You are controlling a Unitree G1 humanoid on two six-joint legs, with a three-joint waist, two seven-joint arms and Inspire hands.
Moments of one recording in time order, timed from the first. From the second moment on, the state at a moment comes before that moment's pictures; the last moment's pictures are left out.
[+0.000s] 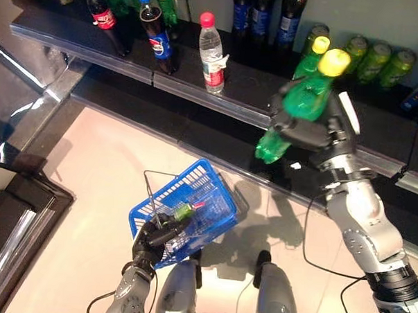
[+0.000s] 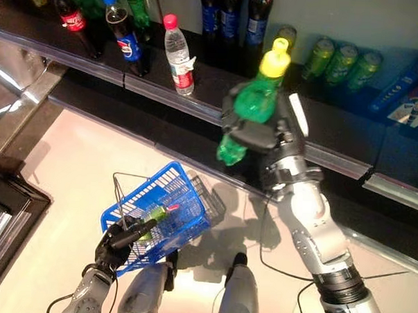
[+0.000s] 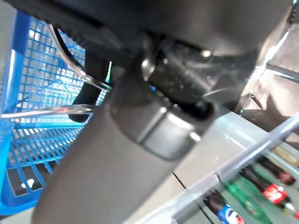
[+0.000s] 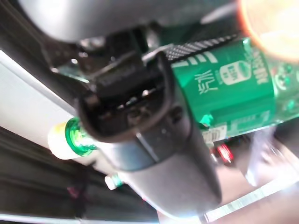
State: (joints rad) left arm 0.10 0.23 -0.18 0.40 -0.89 -0.22 -0.06; right arm -0.33 -0.62 0.24 -0.30 0.67 0.00 -0.14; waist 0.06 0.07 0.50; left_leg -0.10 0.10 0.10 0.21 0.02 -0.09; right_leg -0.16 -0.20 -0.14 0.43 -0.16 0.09
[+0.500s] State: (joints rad) left arm 0.16 0.41 -0.32 0.15 -0.87 -0.22 -0.11; right arm -0.35 -0.53 0.46 -0.24 0.66 0.03 -0.31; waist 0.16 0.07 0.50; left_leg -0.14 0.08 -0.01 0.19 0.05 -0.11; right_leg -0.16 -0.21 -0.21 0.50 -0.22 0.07
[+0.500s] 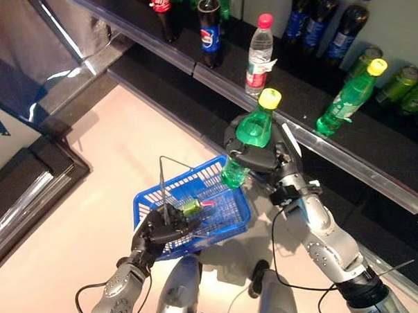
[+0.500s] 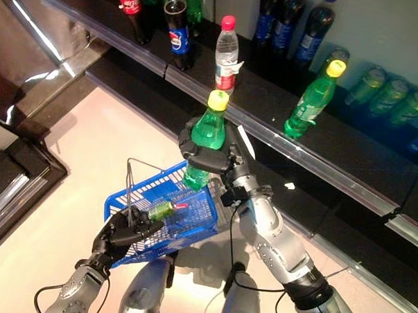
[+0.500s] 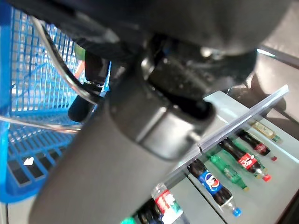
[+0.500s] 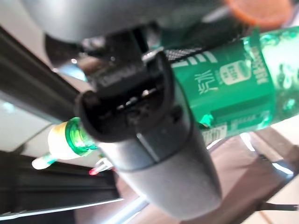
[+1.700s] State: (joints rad) left arm 0.07 0.55 -0.44 0.01 -0.89 -0.18 -0.29; right arm -0.43 -0.34 0.69 0.50 0.51 0.08 -0.38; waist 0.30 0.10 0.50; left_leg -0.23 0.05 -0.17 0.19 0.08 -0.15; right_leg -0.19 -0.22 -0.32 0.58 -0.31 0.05
